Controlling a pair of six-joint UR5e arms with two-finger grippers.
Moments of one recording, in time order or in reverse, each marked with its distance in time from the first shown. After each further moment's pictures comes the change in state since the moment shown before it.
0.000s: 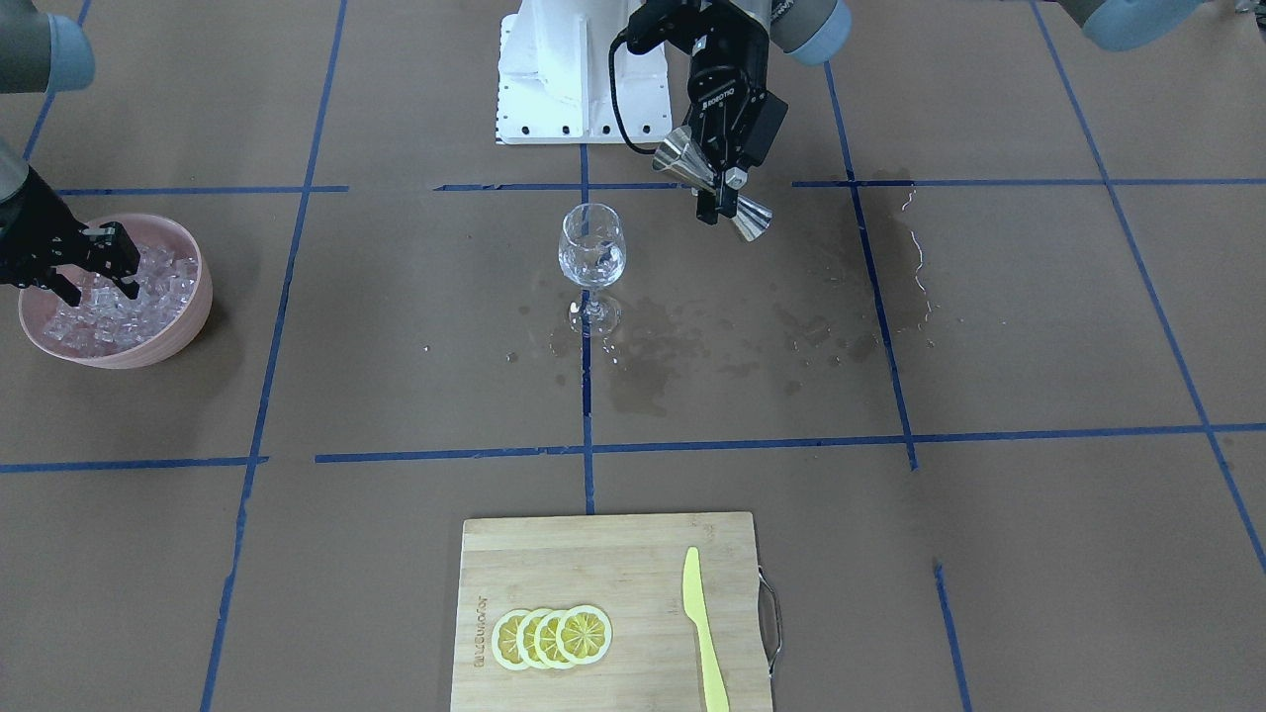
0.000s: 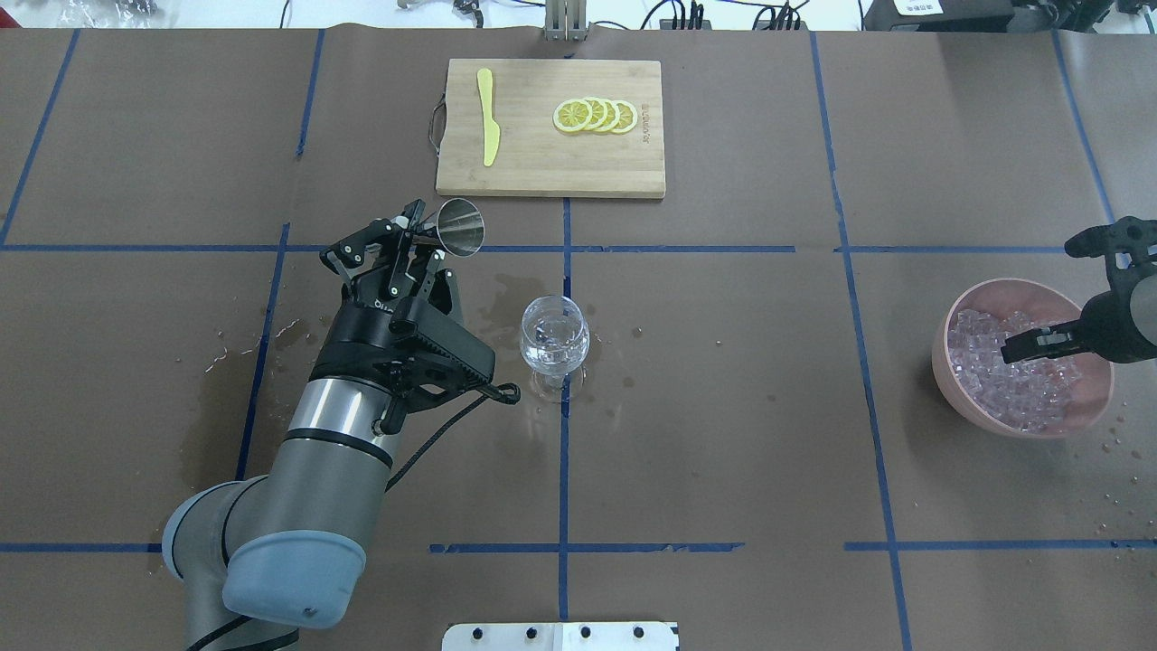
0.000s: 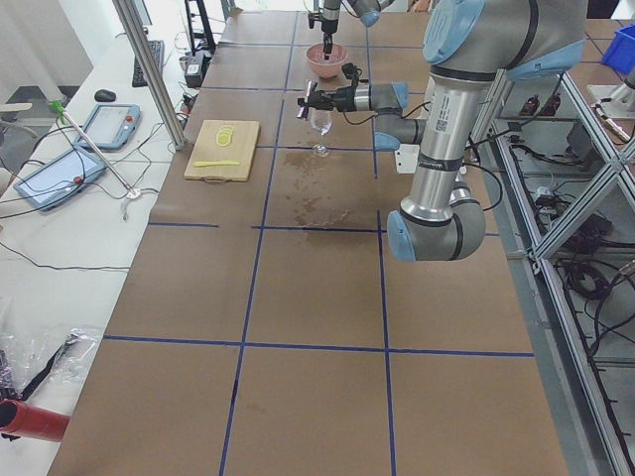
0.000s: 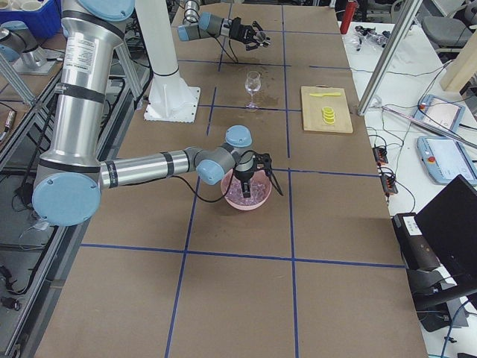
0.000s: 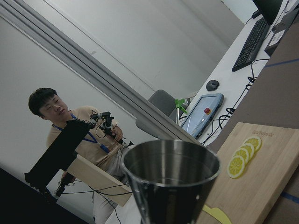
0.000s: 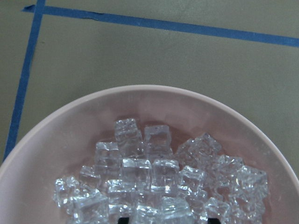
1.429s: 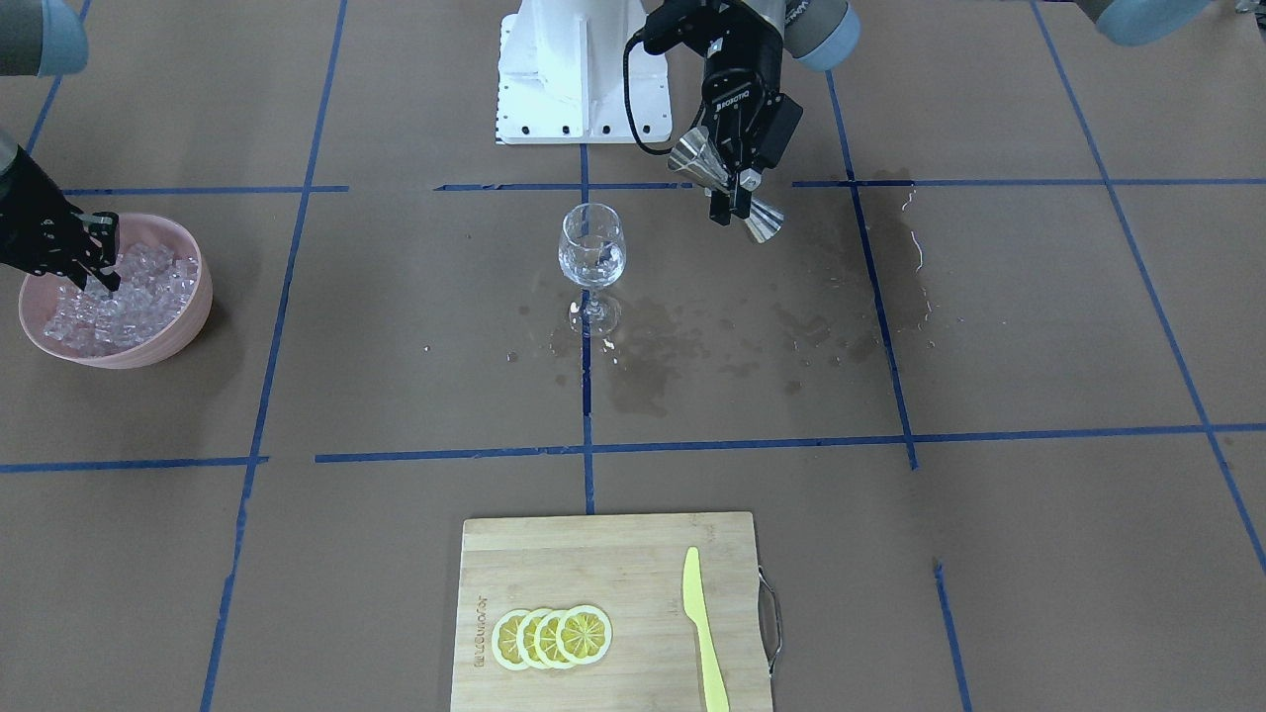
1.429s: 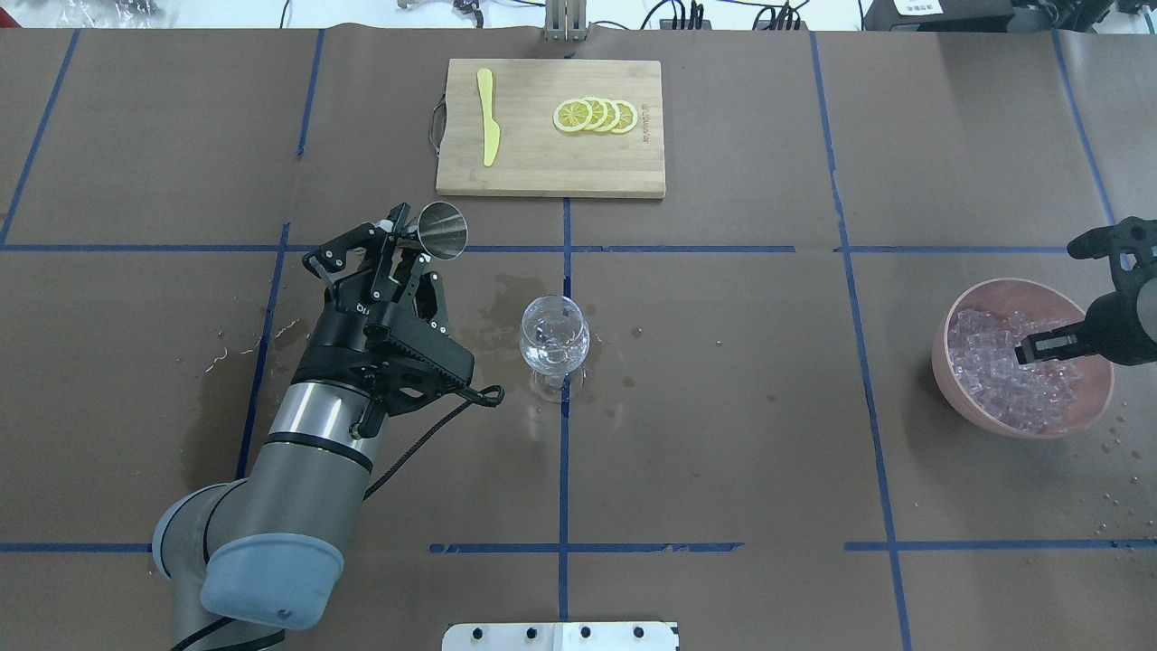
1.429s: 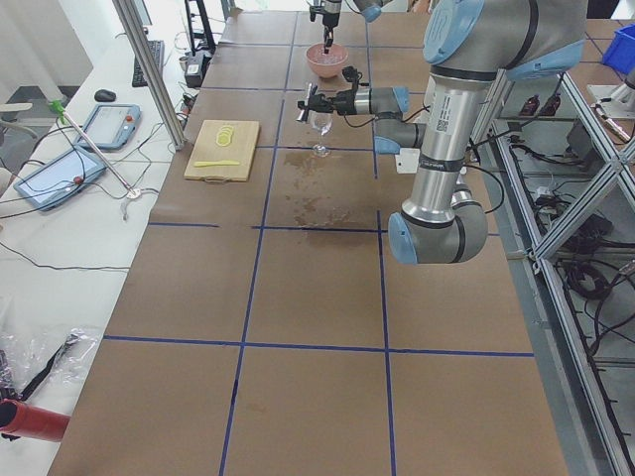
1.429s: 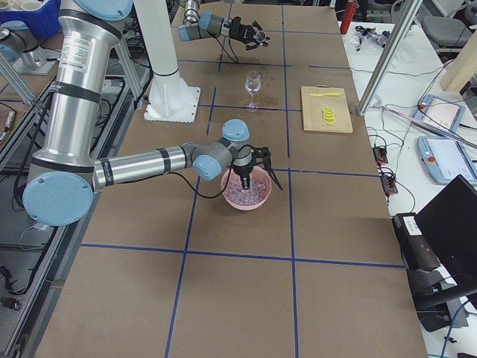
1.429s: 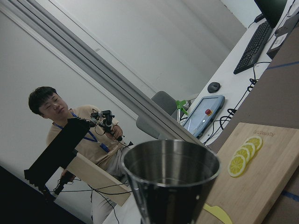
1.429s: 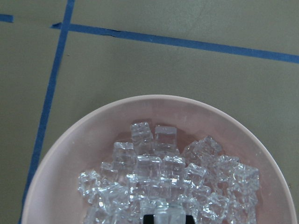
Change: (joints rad) left arm 0.000 0.022 0.000 -0.044 -0.001 0.000; right arm 0.054 -0.038 0.099 -0.006 0.024 -0.023
